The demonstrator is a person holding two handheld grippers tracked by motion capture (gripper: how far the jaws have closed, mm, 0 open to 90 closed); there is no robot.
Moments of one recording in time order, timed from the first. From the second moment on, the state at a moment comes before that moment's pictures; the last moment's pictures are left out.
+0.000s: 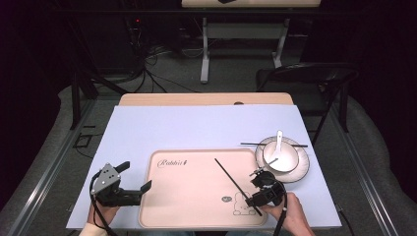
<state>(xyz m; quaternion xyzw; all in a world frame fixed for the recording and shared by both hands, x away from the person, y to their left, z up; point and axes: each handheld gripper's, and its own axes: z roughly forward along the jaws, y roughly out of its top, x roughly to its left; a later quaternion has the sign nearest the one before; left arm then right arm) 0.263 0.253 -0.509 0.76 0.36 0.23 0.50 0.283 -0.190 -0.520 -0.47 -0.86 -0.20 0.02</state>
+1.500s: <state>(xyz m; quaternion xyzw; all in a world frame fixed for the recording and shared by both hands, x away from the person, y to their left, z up) 0.264 0.254 -0.510 0.76 0.36 0.23 0.49 0.407 -0.353 -0.420 -0.25 -0.94 -0.19 -0.13</state>
